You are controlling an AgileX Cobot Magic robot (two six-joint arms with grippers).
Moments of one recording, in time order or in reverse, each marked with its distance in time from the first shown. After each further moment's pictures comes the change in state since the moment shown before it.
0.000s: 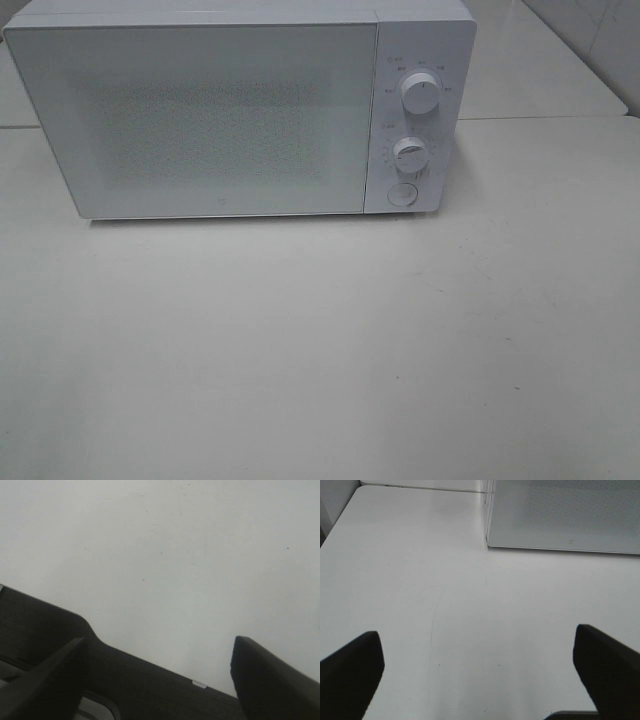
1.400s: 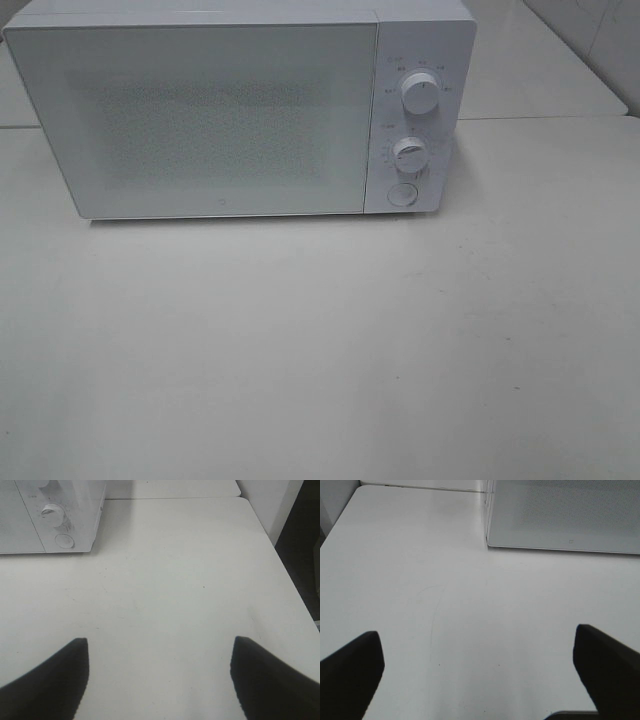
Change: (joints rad) left arm 0.000 0.000 0.000 0.000 0.000 0.000; right arm -0.417 -0.443 0.227 0.028 -0.199 -0.013
